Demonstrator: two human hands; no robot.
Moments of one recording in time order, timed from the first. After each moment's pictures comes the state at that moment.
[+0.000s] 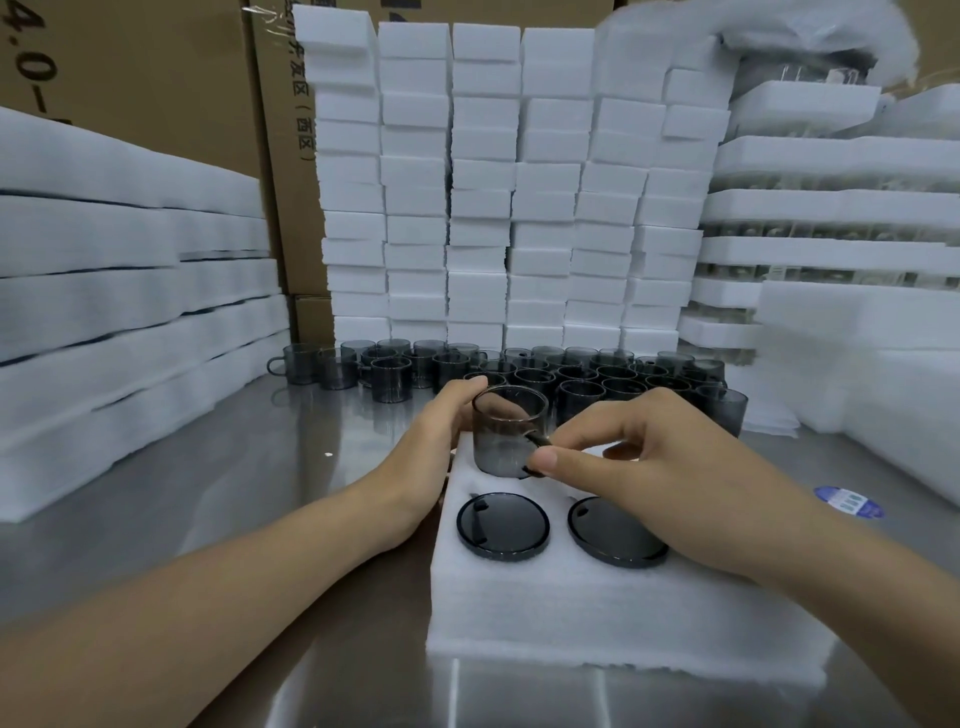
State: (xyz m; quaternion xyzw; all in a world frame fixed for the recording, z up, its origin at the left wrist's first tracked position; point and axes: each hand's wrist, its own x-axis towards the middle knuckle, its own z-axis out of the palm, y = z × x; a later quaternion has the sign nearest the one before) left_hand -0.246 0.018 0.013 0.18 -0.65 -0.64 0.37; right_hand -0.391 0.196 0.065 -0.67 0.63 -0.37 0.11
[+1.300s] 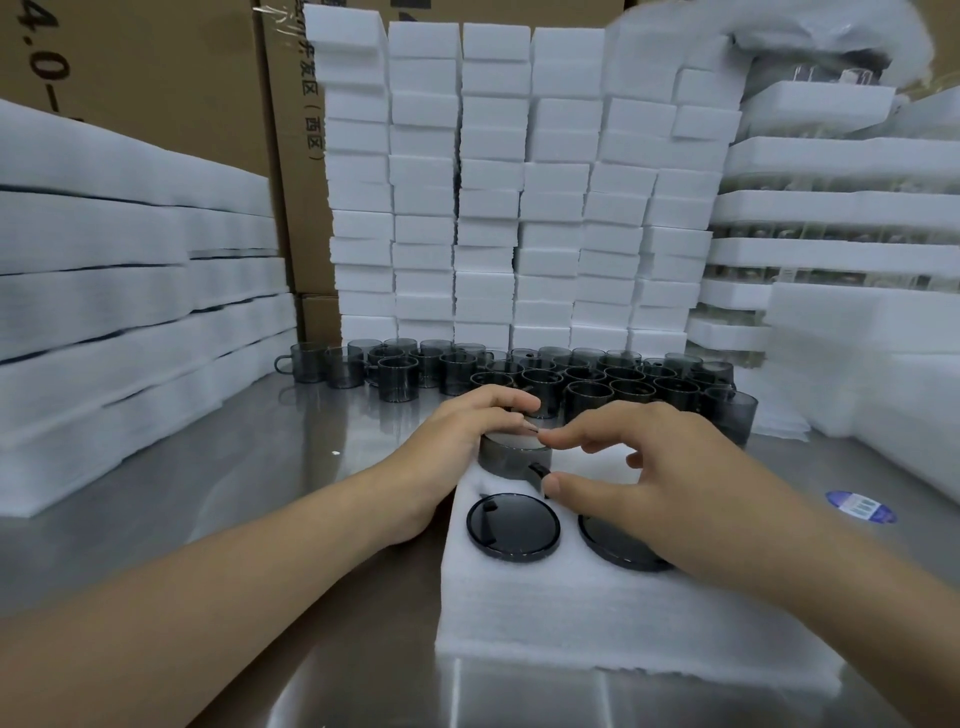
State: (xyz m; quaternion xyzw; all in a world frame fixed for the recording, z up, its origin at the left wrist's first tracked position) left_hand -0.251 0.013 0.020 0.21 -0.72 -0.57 0.34; right_hand -0.386 0.197 0.062 -0.65 0.70 -0.30 0.02
